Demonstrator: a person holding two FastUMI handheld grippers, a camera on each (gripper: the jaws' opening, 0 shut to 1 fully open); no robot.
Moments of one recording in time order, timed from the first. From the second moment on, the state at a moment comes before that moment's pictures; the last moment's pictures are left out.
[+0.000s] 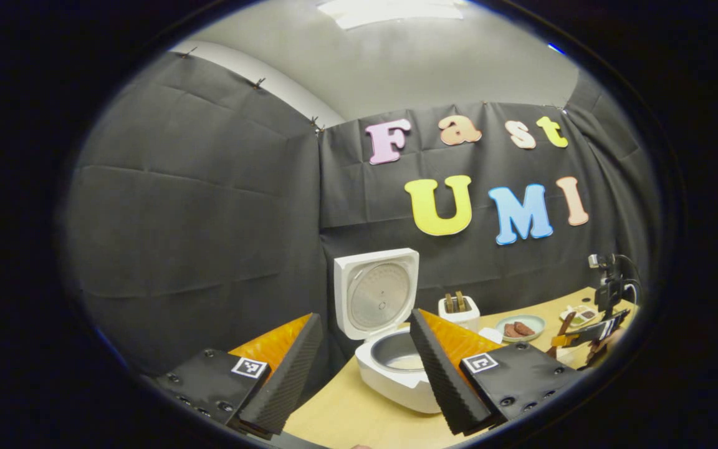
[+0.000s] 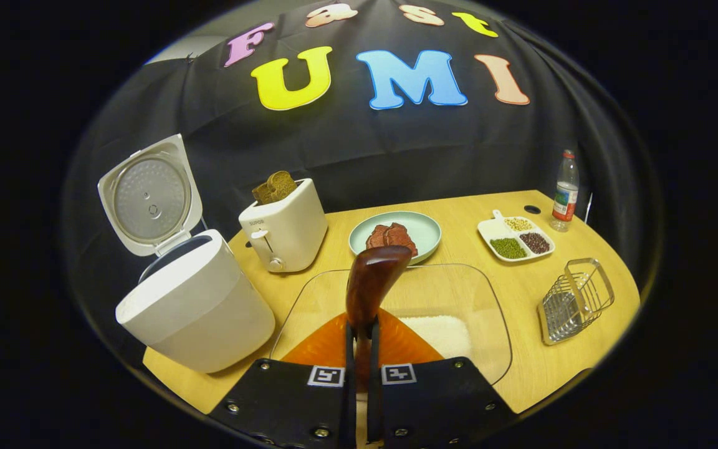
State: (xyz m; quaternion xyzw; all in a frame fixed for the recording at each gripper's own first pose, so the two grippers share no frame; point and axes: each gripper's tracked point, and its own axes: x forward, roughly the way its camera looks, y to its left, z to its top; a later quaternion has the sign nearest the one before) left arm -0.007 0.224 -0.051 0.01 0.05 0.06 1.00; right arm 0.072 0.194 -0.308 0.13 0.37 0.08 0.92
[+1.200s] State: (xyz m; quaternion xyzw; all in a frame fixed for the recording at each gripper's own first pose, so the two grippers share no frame) left arm -0.009 0.190 -0.032 0.00 0.04 0.06 1.00; right arm 0.105 0.138 -0.248 0.52 0.35 0.04 0.78
